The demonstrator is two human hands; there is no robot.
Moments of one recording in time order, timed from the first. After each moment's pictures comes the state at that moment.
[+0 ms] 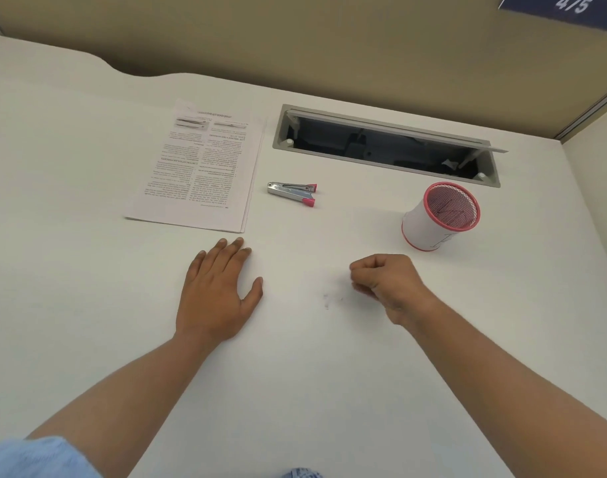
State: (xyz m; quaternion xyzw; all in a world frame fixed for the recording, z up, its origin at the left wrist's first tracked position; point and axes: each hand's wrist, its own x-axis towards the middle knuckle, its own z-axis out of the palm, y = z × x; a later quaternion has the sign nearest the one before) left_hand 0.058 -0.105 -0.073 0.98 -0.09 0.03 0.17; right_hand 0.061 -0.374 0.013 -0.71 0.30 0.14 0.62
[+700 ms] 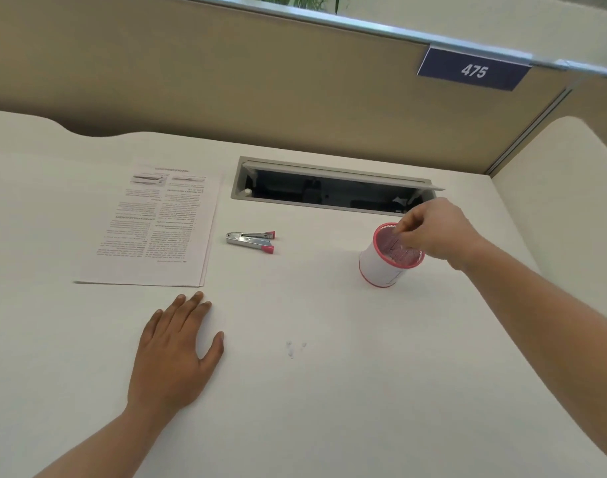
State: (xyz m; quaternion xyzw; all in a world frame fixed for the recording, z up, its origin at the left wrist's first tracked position) left_hand 0.059 -0.106 -0.072 0.98 -0.08 0.03 0.17; right_hand 0.139 -0.494 0.110 -0.94 0.19 0.04 0.27
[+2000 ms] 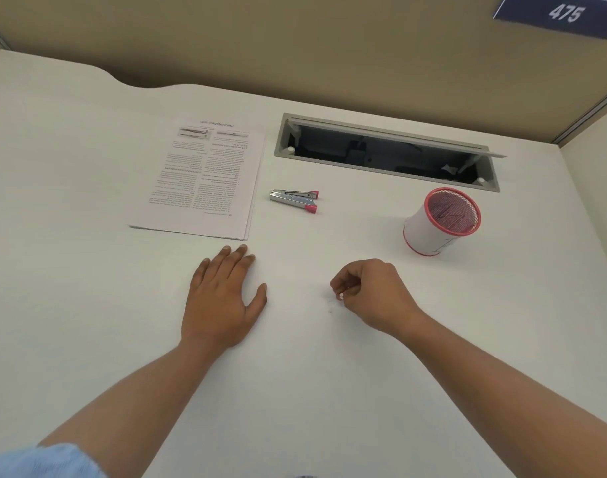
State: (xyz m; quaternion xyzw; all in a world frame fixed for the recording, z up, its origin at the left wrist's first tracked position) left_hand 0.059 -0.106 -0.071 0.98 -0.09 0.04 0.17; right_hand 0.053 -0.358 0.017 -0.92 0.07 0.17 0.35
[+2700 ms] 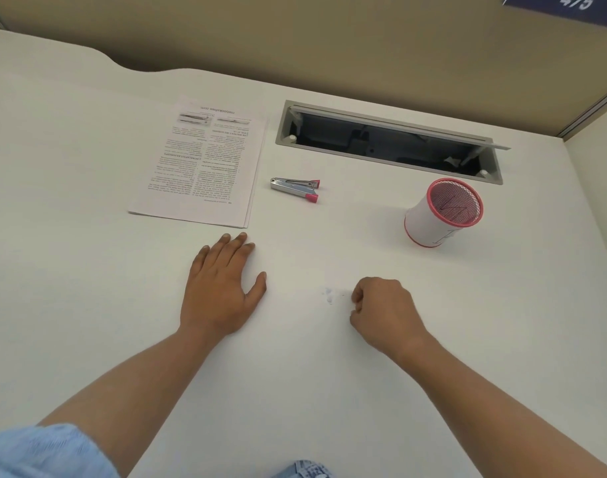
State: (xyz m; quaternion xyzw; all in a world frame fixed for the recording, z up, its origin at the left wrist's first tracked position) left_hand 0.058 -0.106 -0.074 0.98 -0.09 0.05 0.17; right_hand 0.021 -0.363 -0.004 -0.96 0.10 0.19 0.16
